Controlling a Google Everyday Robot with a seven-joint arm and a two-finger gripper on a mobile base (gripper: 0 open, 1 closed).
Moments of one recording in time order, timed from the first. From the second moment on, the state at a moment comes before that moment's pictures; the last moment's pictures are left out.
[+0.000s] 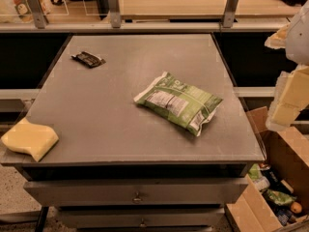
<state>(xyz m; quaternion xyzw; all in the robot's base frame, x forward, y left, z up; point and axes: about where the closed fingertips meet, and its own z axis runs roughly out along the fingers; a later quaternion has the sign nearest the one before) 0.438 -0.217 0.976 -0.60 0.78 -0.03 0.16</state>
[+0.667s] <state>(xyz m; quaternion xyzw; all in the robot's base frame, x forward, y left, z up) 0.440 -0.215 0.977 -0.60 0.78 -0.04 0.17</state>
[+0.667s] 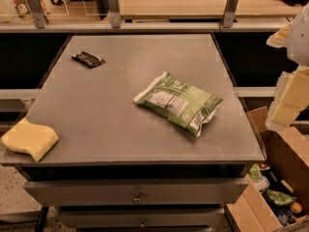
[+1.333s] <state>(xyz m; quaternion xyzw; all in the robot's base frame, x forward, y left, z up) 0.467 -0.194 0.932 -0.60 0.78 -0.06 0.18</state>
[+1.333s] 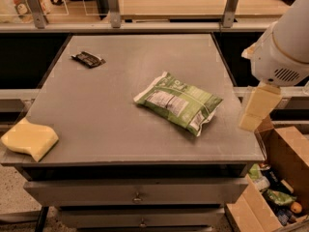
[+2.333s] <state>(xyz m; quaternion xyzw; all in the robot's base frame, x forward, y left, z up) 0.500 -0.144 0.872 -0.63 0.75 0.01 0.18</state>
